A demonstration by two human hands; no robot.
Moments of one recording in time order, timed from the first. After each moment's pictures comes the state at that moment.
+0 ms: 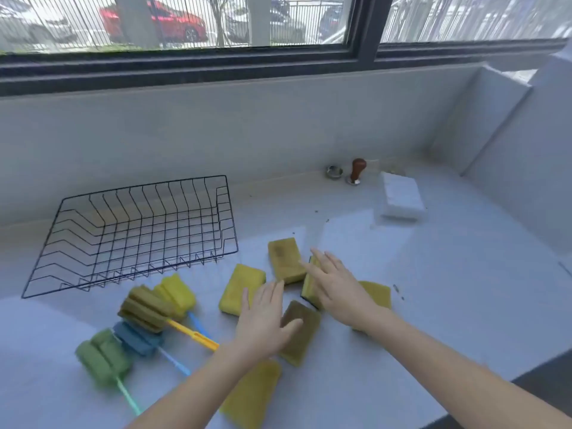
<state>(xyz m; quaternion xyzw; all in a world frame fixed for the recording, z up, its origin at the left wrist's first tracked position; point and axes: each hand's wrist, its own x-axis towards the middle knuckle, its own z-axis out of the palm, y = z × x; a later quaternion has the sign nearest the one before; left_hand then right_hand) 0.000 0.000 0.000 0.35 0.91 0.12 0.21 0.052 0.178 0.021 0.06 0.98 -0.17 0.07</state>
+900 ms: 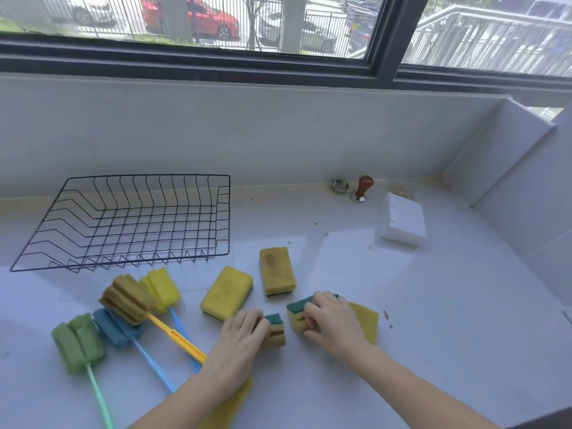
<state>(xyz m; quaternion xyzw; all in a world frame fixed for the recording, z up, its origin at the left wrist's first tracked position) 0.024 -0.009 -0.029 0.42 0.90 0.13 0.01 0.071 0.212 -0.019 -0.02 0.99 -0.10 0.06</state>
